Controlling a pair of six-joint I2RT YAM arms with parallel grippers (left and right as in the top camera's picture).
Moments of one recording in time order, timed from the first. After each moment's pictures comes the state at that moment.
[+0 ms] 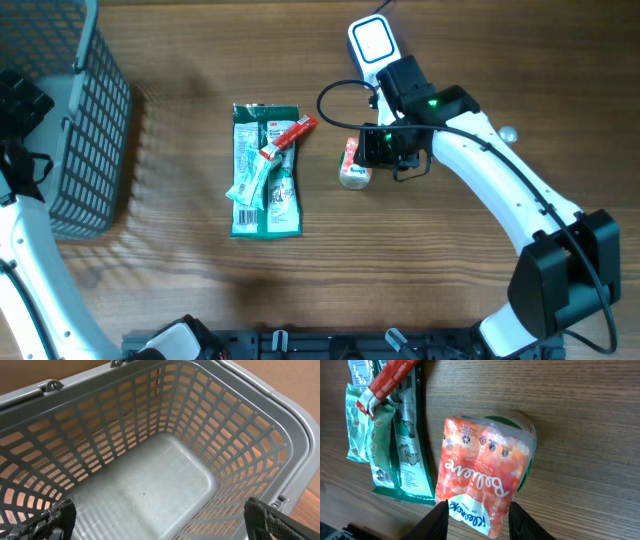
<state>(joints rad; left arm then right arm) 0.54 1.34 1.47 -0.73 -0.16 -0.24 0.43 1.75 1.39 -0.95 -0.30 0.45</state>
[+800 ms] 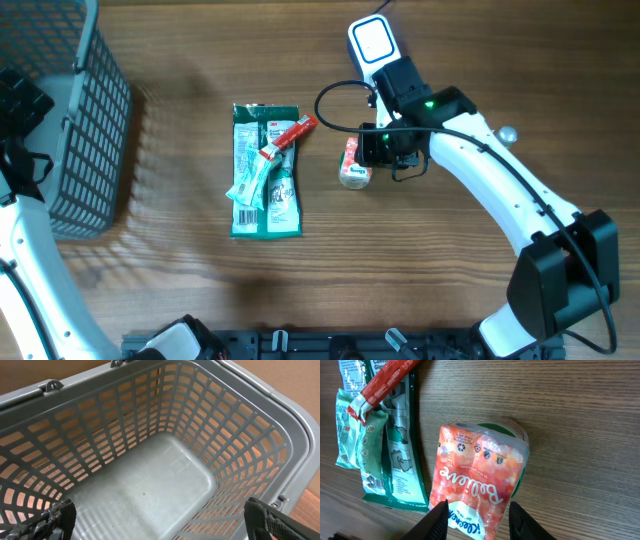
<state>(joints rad) 0.54 1.34 1.47 -0.73 -0.16 -0.24 0.44 1.75 1.39 -0.94 -0.25 0.45</state>
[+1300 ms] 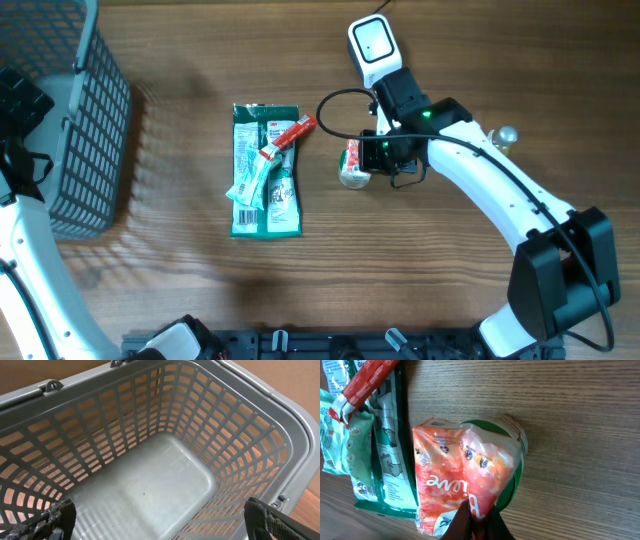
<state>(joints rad) 0.54 1.34 1.47 -0.73 -0.16 -0.24 0.44 1.75 1.30 -0.85 -0.25 0.47</state>
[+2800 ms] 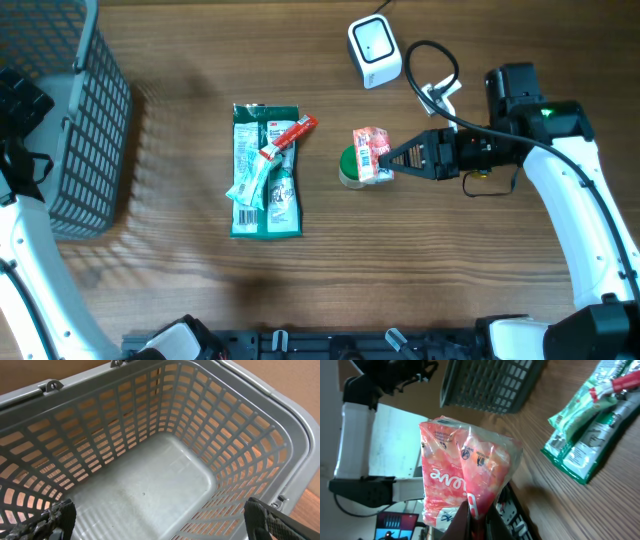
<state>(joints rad) 0.54 1.34 1.47 -0.73 -0.16 -0.24 0.09 1.50 1.30 -1.19 -1.33 -0.22</state>
